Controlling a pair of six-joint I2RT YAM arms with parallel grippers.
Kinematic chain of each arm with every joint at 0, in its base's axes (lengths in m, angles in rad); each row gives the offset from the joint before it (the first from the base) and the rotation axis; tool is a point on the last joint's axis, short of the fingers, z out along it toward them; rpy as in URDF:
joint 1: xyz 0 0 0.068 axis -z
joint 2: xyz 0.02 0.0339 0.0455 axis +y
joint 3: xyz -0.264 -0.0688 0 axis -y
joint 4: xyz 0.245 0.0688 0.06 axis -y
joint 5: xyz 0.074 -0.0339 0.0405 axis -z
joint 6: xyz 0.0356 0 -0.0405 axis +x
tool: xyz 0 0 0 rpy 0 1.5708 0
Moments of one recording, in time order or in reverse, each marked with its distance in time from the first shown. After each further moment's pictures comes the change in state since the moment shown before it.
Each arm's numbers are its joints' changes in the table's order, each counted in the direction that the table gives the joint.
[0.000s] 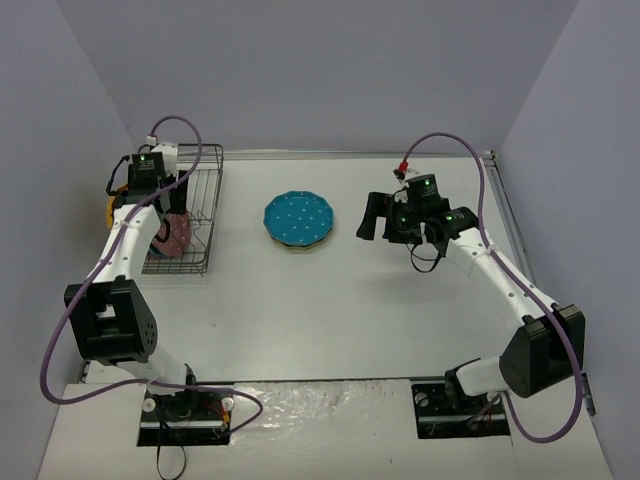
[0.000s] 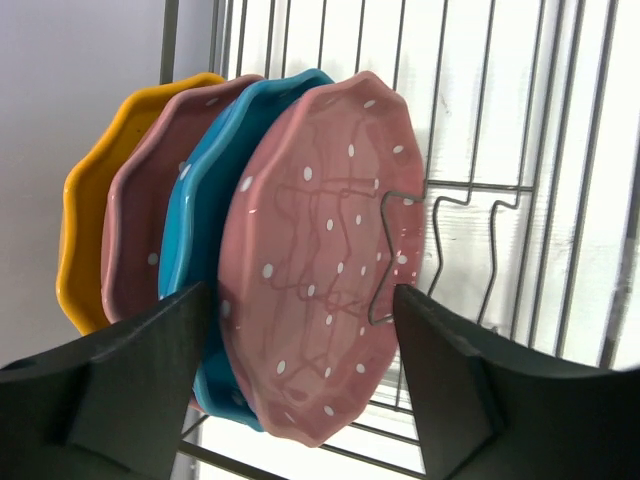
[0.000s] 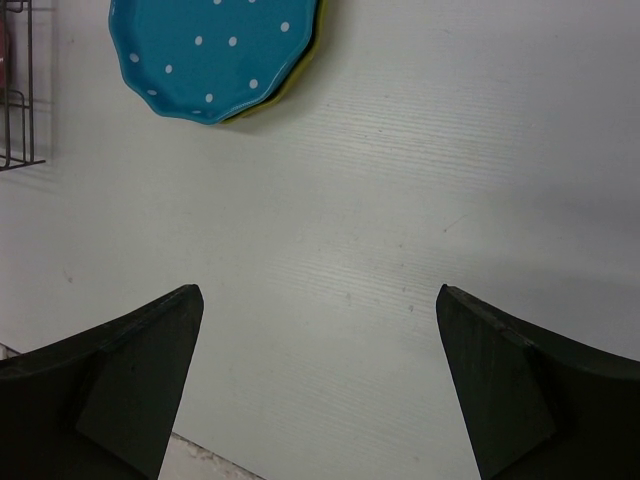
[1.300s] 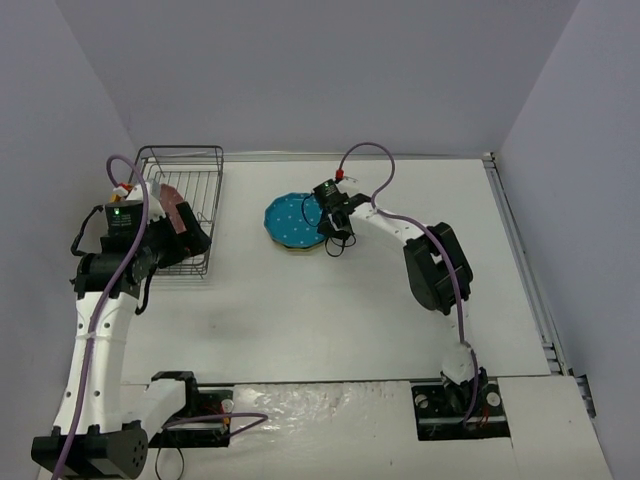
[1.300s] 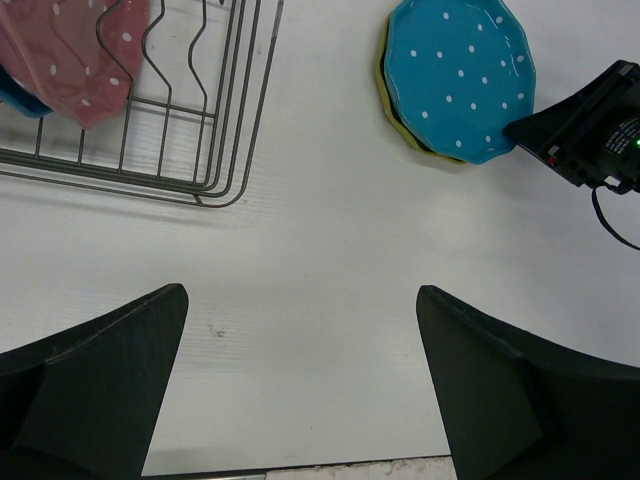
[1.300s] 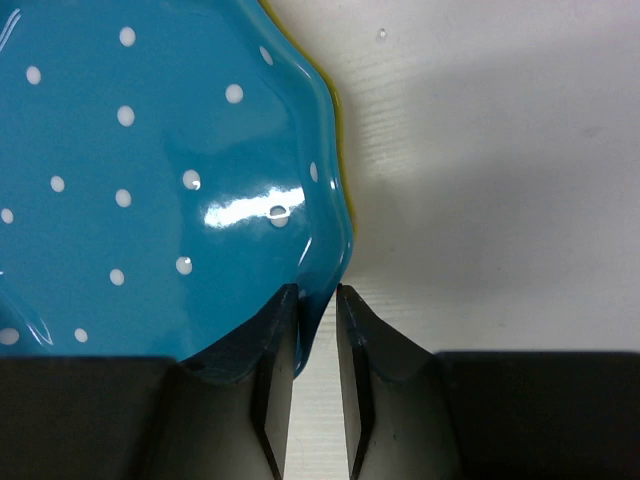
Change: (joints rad) left arm 0.064 -0.597 -0.160 -0.448 0.370 -0.582; right arm -0.241 0.766 0.478 0.074 0.460 0.365
